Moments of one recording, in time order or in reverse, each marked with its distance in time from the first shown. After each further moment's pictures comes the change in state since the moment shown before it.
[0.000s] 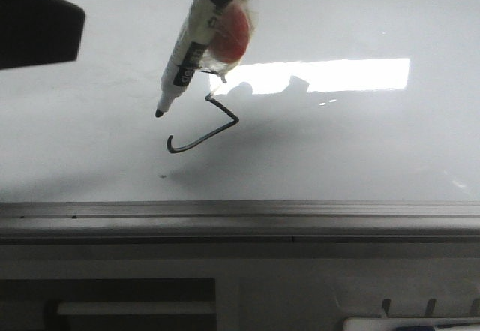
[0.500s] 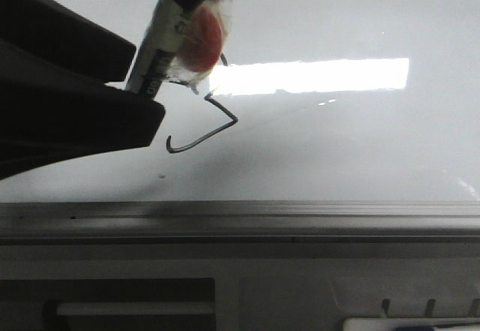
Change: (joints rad) left arm 0.006 0.172 0.000 0.000 -0.114 0.000; right arm 0.079 0.000 0.000 -0.002 0.001 0.000
